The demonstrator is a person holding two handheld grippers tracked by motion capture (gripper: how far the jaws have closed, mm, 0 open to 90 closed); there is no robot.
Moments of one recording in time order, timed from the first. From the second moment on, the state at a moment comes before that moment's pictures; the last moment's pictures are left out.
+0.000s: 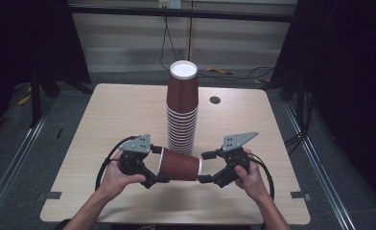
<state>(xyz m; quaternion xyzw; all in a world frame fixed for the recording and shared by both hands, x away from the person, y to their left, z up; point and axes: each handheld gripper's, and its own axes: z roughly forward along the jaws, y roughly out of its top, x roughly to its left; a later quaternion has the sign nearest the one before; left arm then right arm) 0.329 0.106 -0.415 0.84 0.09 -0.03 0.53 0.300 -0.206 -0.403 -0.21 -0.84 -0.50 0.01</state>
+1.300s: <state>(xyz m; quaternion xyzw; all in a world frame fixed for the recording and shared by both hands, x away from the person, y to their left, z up) 0.337 0.139 -0.420 0.88 0.16 0.03 0.44 0.275 -0.251 -0.415 -0.33 -0.77 -0.53 -0.15</state>
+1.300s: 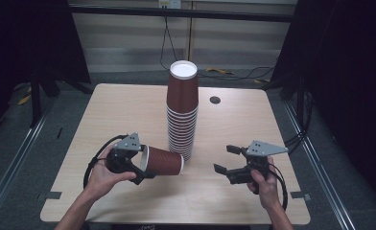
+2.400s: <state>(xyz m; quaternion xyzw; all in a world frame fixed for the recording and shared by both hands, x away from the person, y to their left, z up) 0.391 0.197 -0.410 0.90 0.28 0.09 0.33 0.272 -0.249 -0.426 -0.33 -0.76 -0.53 -0.18</state>
